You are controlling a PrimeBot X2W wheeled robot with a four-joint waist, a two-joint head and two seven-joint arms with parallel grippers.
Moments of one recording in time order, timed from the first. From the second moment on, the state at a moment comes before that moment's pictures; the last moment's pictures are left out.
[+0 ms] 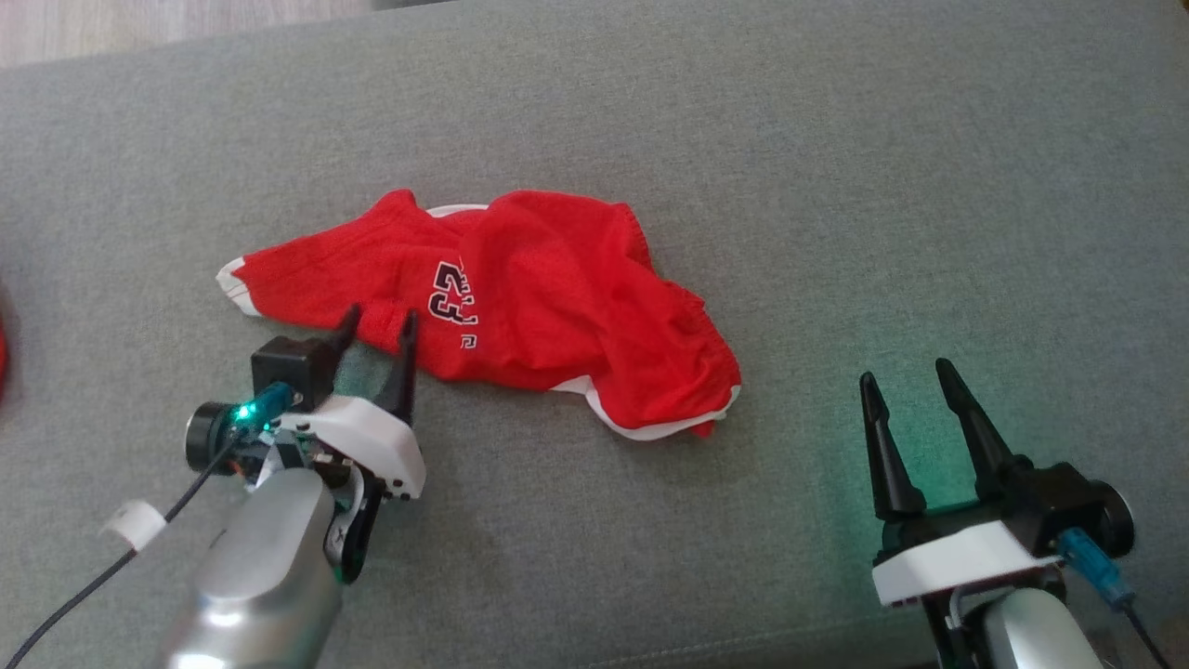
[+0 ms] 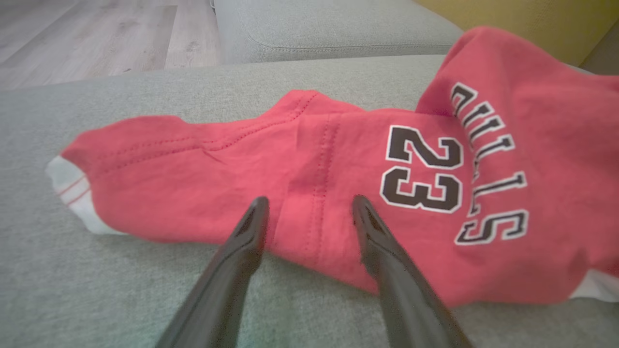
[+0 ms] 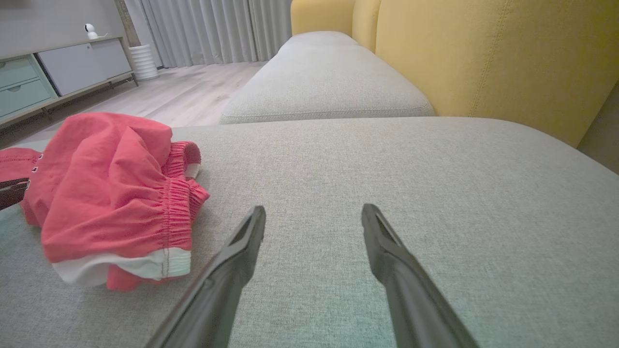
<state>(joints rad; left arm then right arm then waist) -0.52 0.18 -0.49 0.74 -0.47 -0.01 -0.13 -0.01 -0.04 0.09 0.18 0.06 0.12 -0.24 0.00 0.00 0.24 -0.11</state>
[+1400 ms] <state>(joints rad) -0.05 0.34 -0.48 -0.14 -0.43 0.13 -0.10 0.11 -0.04 0.07 0.21 0.08 0.12 -0.25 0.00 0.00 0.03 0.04</state>
